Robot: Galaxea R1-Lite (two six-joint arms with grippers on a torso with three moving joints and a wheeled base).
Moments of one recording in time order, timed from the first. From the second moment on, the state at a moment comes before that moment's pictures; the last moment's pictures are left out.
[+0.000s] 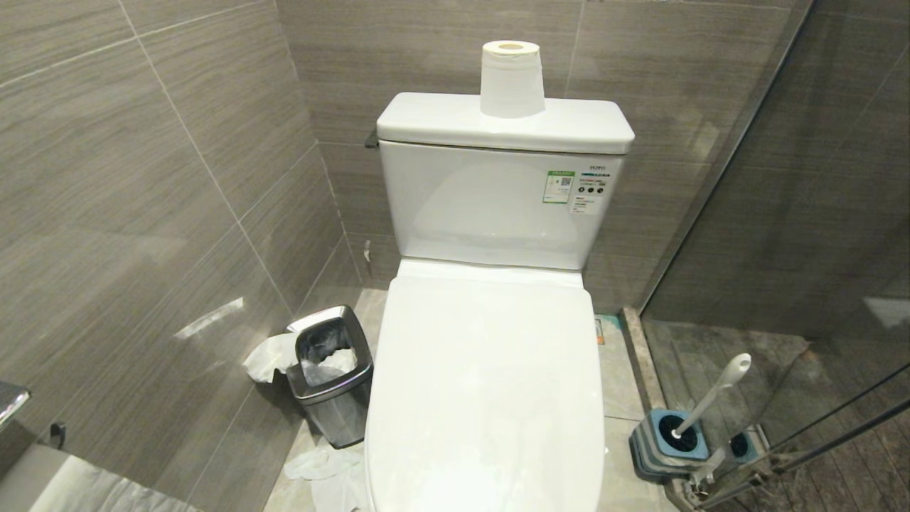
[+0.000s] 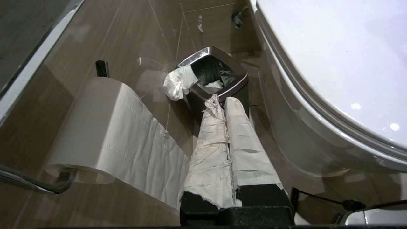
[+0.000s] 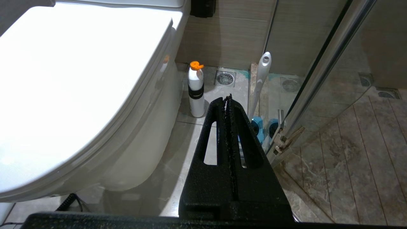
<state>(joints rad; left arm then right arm) 0.00 0.00 0.00 0.01 -0.06 0.20 0.00 0.00 0.00 0.00 -0.01 0.05</state>
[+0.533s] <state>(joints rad) 0.00 0.00 0.00 0.01 -0.04 0.06 0.00 0.00 0.00 0.00 -0.01 0.05</state>
